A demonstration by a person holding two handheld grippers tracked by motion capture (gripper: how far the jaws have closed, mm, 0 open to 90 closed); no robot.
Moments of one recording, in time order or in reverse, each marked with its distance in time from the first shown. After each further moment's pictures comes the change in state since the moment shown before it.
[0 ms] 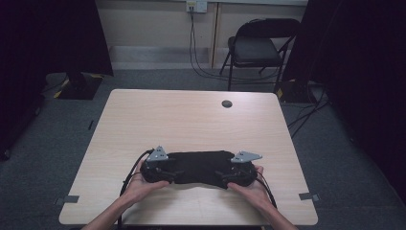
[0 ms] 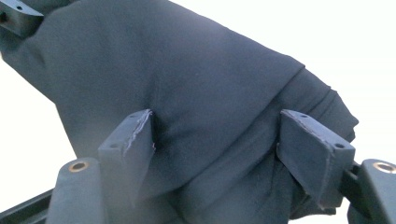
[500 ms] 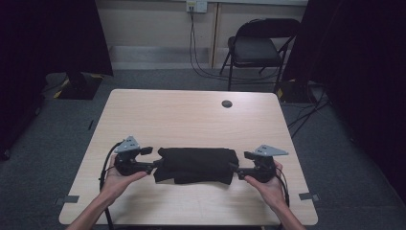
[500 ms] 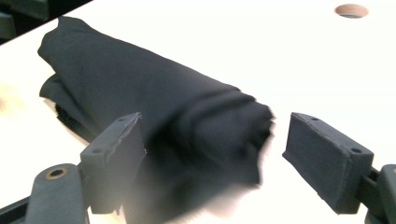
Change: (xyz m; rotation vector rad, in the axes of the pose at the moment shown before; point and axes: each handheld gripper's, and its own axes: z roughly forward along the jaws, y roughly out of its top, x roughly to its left) left arm 0.040 -0.010 -0.073 -0.113 0.098 -0.142; right arm -0.022 0.012 -0.062 -0.125 -0.050 0.136
